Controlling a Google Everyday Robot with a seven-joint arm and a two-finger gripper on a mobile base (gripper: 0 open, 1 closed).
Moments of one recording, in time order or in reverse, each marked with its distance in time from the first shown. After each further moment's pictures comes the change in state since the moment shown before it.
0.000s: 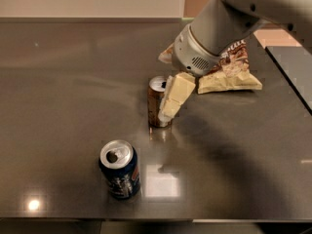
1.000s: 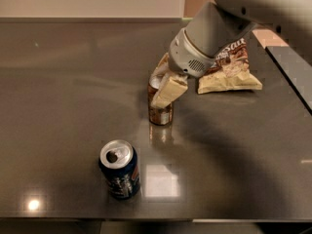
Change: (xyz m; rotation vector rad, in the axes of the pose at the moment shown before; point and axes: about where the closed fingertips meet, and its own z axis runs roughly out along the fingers) arm 0.000 -0.002 0.012 -0.039 -0.003 -0.040
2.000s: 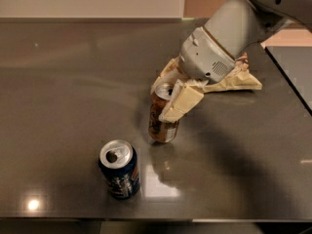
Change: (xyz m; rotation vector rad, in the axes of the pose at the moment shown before) arm -0.017 0.064 -0.032 -0.155 -0.136 -0.108
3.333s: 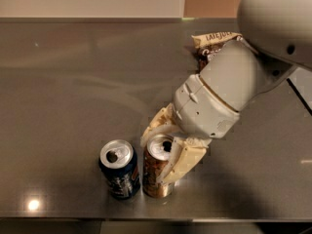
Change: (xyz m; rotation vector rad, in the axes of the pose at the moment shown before) arm -0.014 0.105 0.038 -0.095 0.004 -0.153
